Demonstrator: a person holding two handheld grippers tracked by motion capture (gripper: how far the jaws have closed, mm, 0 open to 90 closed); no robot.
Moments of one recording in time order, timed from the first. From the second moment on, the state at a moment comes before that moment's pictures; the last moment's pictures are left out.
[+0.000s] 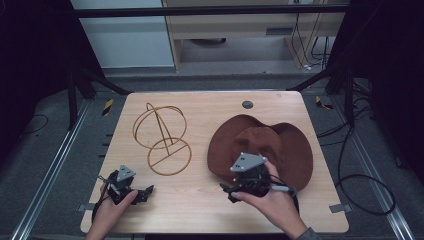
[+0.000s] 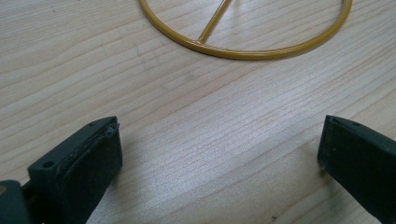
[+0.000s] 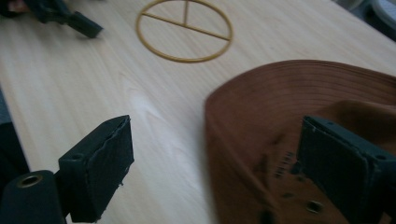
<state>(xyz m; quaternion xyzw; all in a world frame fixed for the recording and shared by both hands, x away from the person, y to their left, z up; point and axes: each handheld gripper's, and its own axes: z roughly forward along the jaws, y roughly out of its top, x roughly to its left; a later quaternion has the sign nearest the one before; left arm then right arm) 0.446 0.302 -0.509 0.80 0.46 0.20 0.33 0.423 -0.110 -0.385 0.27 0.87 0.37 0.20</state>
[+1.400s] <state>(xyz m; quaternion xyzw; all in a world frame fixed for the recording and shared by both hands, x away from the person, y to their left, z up) 0.445 0.302 -0.509 0.80 0.46 0.20 0.33 0.534 -0.191 -0.335 0.31 0.92 0.21 0.14</state>
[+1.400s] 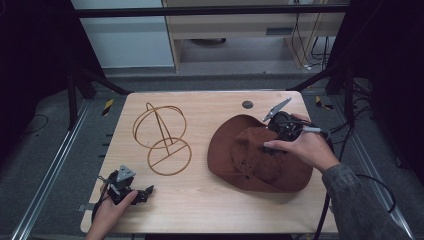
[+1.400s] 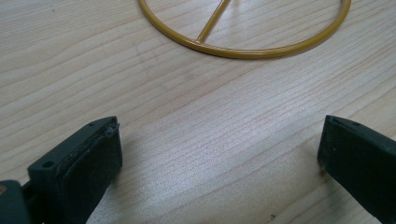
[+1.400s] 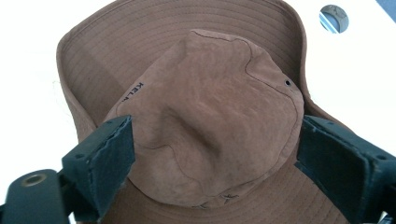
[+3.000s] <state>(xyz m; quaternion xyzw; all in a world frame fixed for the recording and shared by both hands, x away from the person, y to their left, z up) 0.445 0.302 -0.509 0.80 0.46 0.20 0.33 0.577 -0.154 -0.385 0.28 0.95 0.13 0.08</state>
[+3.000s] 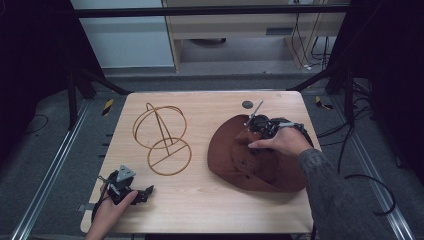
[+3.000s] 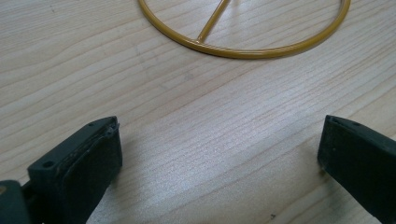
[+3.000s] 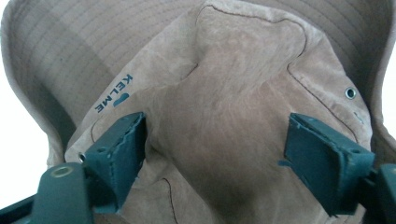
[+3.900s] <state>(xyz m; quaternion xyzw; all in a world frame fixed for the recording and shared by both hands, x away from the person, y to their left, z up) 0.445 0.302 -0.509 0.80 0.46 0.20 0.33 0.585 -0.163 -0.397 0.27 0.95 0.13 0.04</state>
